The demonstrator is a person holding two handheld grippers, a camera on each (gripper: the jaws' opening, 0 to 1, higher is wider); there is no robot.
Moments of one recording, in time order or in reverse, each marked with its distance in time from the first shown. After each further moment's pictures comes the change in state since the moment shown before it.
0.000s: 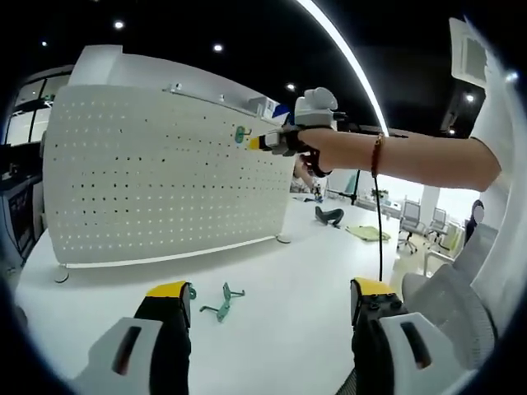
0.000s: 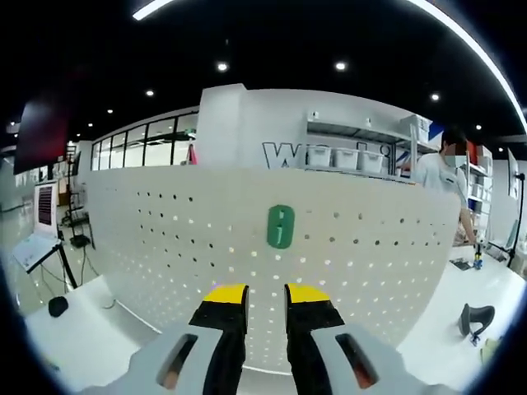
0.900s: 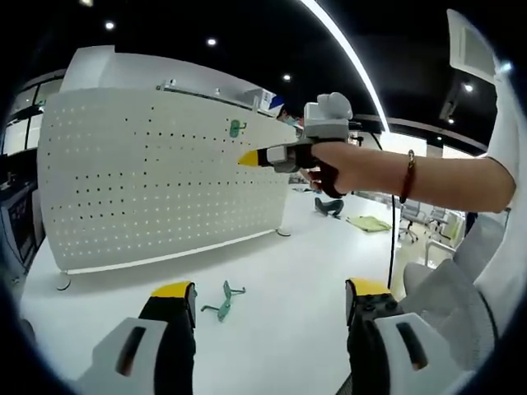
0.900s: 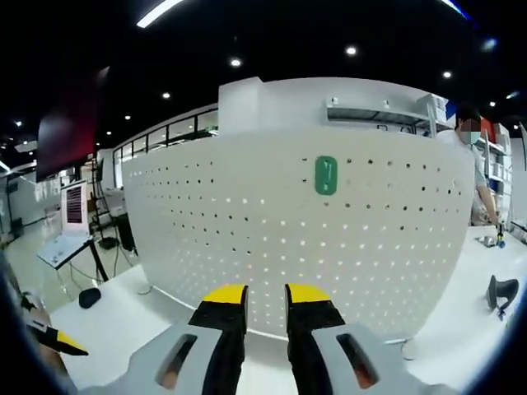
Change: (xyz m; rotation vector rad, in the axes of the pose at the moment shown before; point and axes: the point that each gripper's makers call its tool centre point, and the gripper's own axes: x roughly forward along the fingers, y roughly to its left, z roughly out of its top) left arm 0.010 -0.002 0.001 0.034 0.061 -0.005; right arm -0.030 0.053 -0.047 0.076 0.042 0.169
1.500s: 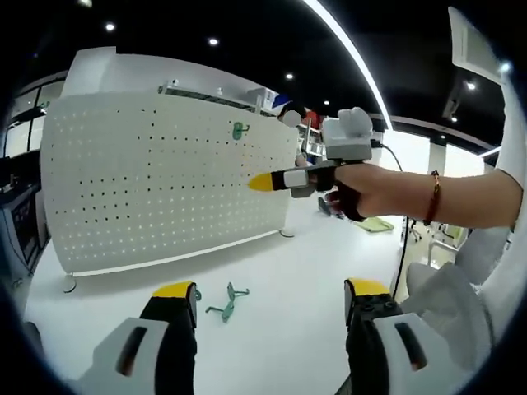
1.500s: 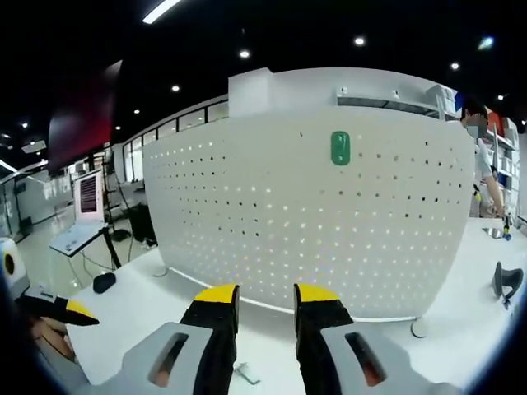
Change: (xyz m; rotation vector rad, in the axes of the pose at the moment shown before) left arm -0.011 0.001 0.009 0.007 -0.004 0.020; right arm -0.029 0.020 -0.031 -0.015 0.041 0.038
